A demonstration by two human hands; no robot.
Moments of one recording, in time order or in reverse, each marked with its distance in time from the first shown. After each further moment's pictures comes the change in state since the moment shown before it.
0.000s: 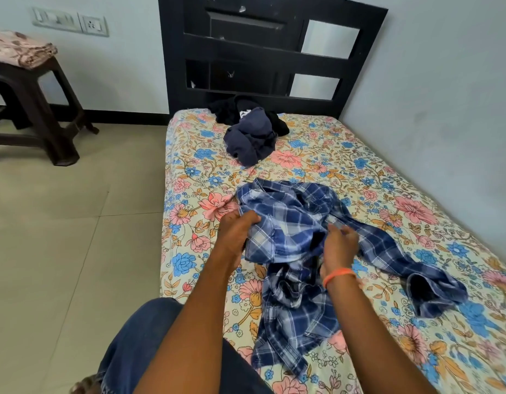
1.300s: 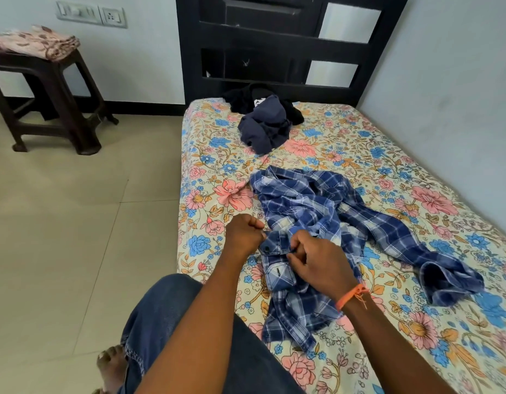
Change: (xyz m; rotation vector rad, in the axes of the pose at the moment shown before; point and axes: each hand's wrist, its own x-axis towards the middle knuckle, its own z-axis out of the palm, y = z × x) left_hand -0.013 -0.023 -0.015 0.585 0.132 -0.012; right_hand -0.063 0.017 -0.033 -0.933 -0.626 -1.097
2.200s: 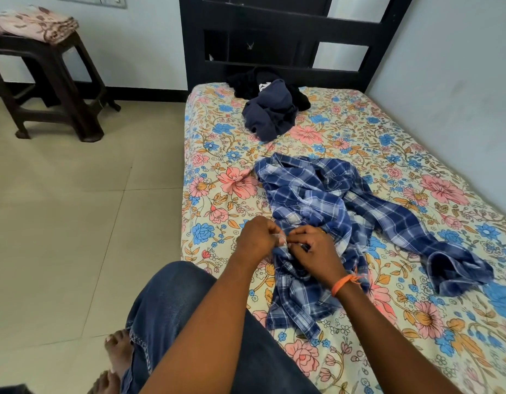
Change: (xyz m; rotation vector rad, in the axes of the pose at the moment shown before) left_hand -0.013 -0.015 0.017 0.269 -0.201 0.131; right_hand 0.005 0.030 0.052 0.328 -0.015 0.099
